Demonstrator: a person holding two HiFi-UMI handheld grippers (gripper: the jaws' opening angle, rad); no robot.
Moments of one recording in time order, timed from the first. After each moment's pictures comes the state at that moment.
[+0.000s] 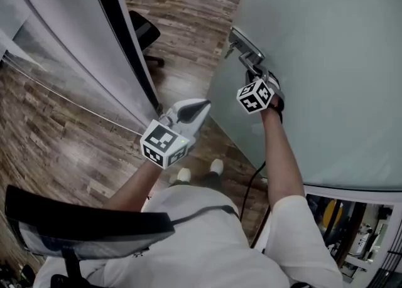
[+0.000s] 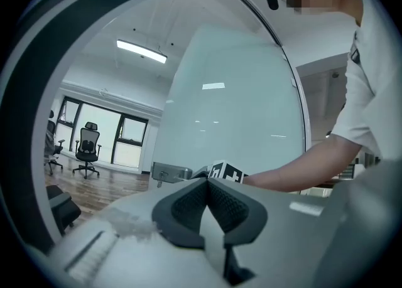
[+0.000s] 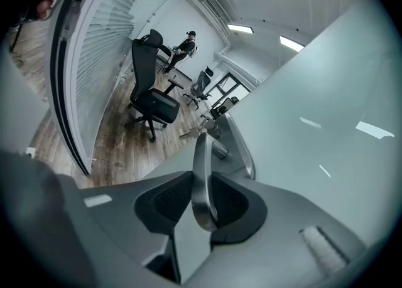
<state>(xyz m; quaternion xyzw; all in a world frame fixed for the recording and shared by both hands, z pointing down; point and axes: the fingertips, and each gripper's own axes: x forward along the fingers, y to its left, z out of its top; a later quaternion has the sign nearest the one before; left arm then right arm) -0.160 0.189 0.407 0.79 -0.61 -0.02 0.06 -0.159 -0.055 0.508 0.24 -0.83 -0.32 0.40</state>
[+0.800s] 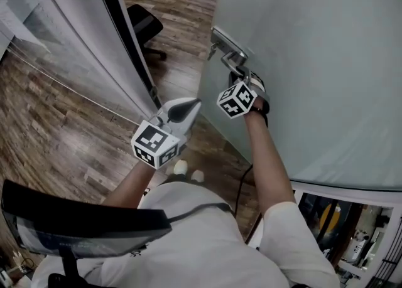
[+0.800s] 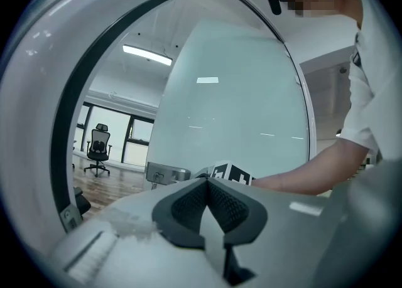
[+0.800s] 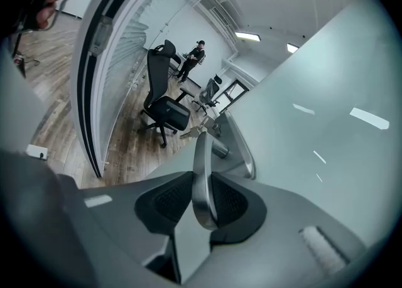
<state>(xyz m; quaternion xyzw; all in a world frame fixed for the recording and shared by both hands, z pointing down) -0.127 0.208 0.412 0.76 -0.65 -0.02 0.07 -0.155 0.009 0.514 0.20 -0.84 -0.33 0.39</state>
